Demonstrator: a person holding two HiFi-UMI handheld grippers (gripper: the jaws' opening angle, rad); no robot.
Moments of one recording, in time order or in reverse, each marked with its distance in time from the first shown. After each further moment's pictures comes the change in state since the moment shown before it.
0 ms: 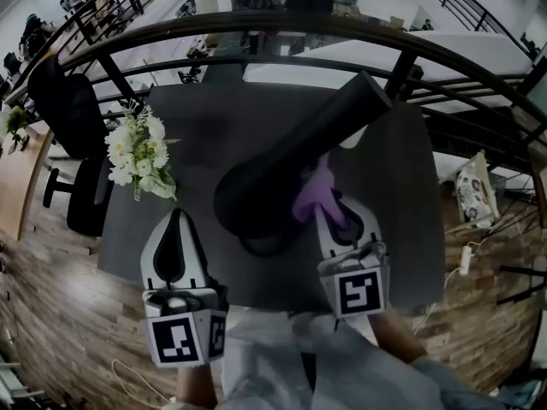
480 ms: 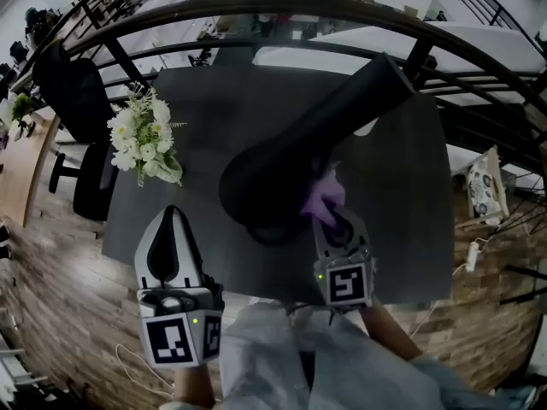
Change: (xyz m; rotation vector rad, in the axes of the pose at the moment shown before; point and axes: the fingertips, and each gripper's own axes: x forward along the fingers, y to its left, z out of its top) left arm -0.011 0.013 -0.007 0.031 0.037 0.036; right arm 0.007 0.044 -0.087 0.034 0.165 0.072
